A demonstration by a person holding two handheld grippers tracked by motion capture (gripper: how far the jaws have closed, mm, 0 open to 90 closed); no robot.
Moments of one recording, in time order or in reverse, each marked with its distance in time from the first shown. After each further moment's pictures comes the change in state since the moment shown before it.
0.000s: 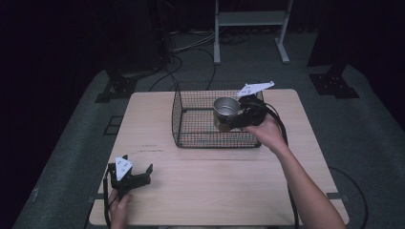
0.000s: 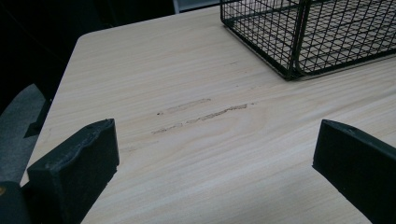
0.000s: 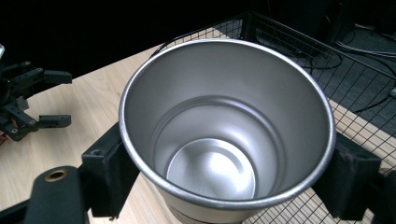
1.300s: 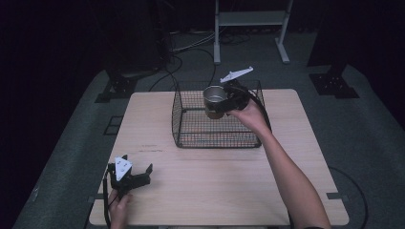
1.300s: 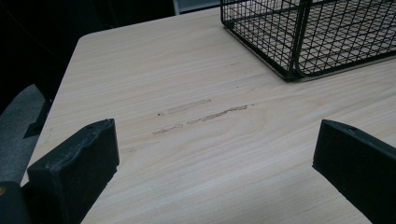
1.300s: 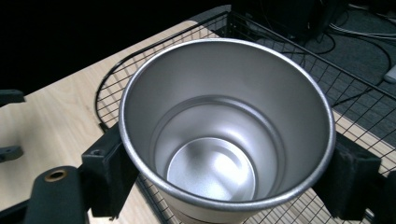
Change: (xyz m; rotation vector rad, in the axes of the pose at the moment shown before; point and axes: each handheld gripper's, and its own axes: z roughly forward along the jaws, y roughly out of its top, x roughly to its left) left arm 0.000 0.000 0.000 -0.005 -0.002 -0.004; right arm -0.027 0.033 0.057 0.067 -0.042 0.032
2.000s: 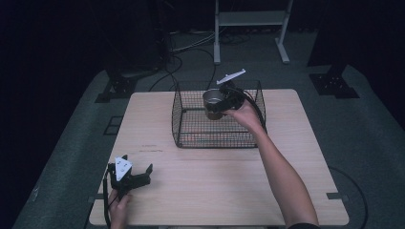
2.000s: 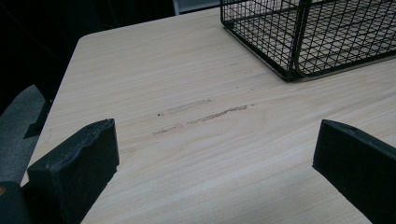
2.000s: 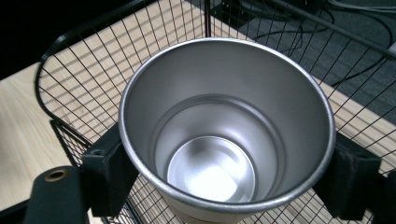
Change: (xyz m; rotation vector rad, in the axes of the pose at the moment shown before) left arm 0.000 0.000 -0.001 0.006 -0.001 0.002; right arm -0.020 -0.010 0.041 0.071 -0.019 0.041
